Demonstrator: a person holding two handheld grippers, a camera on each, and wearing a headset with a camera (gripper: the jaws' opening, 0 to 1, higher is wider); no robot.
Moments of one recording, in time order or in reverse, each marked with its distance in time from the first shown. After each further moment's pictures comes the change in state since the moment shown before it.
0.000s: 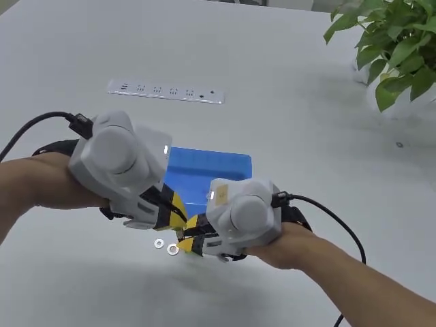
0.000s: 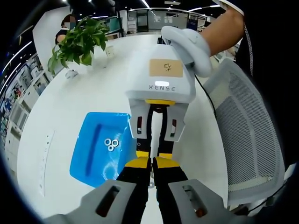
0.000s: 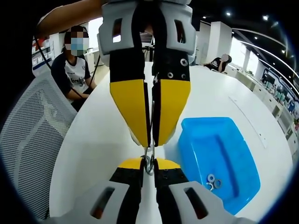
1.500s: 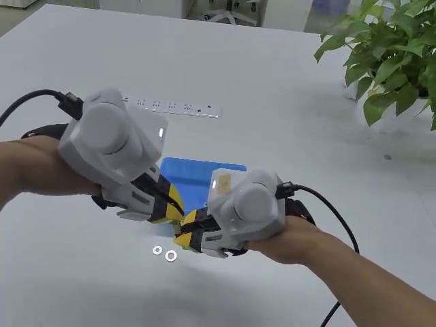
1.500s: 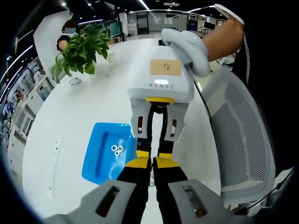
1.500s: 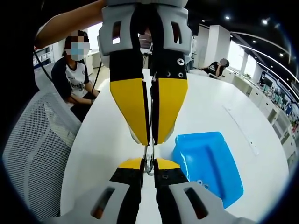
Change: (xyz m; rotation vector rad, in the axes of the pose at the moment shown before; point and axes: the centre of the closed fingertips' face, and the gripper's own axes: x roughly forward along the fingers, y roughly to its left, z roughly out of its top) left arm -0.037 -0.002 0.027 0.017 -0.018 0.028; right arm -0.030 0.001 0.035 -0.011 -0.021 -0.030
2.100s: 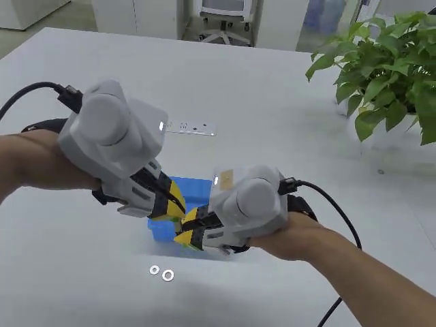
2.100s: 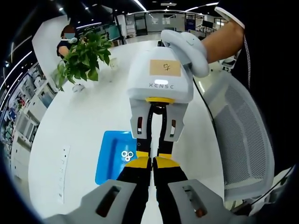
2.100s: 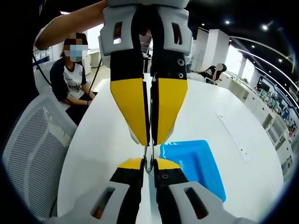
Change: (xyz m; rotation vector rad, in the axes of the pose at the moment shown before) left arm -0.016 0.019 0.019 0.042 -0.006 0.020; right arm -0.018 -0.025 0.018 -0.031 -0.014 -0.039
